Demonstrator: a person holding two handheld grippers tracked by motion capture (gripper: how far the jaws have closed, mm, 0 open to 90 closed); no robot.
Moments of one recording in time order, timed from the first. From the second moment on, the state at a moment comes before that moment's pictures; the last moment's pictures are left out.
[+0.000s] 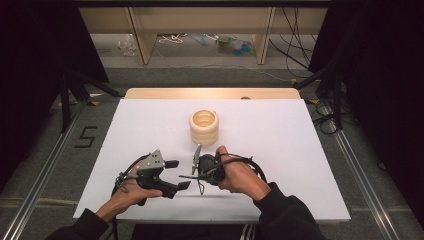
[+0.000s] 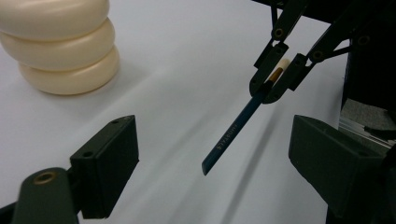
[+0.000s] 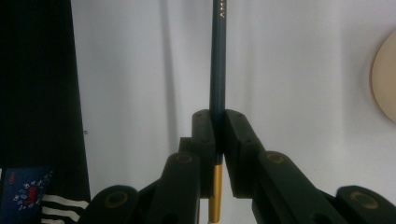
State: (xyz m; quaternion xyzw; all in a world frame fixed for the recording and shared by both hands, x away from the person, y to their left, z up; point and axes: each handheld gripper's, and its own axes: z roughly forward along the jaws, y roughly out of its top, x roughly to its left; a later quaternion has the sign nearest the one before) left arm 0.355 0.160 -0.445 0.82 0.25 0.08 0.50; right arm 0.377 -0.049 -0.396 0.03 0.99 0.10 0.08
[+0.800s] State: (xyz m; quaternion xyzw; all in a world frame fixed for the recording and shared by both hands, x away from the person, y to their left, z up) left arm 0.350 0.147 -0.442 0.85 0.22 0.06 0.48; right arm 0.369 -0.043 -0.394 -0.01 0.99 0.10 0.09
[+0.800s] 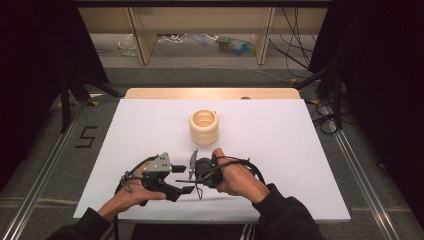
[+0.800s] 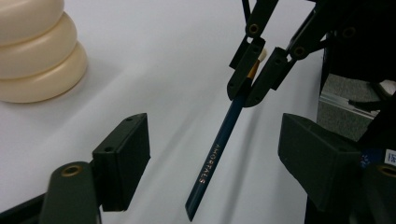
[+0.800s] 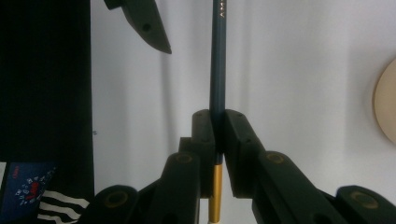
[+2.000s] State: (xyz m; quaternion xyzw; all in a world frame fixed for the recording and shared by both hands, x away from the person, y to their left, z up) left arm 0.353 0.142 -0.439 0.87 0.20 -0.02 0.45; right arm 0.361 -0.037 -0.396 -0.03 0.99 0.10 0.07
